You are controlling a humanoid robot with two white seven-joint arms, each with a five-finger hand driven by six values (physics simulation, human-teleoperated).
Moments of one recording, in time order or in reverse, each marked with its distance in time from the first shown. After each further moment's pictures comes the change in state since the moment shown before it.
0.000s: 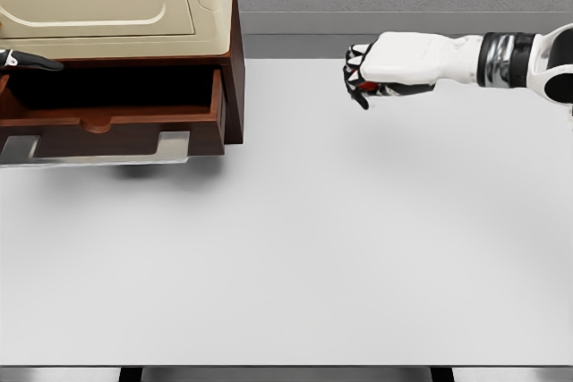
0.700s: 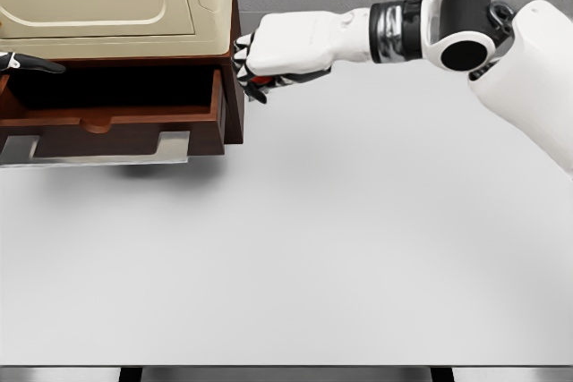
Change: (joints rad) left arm 0.002 -0.003 -0.002 0.000 -0.005 0.000 0.000; right arm -0.176 0.244 0.128 -0.001 -0.001 -0.001 0.000
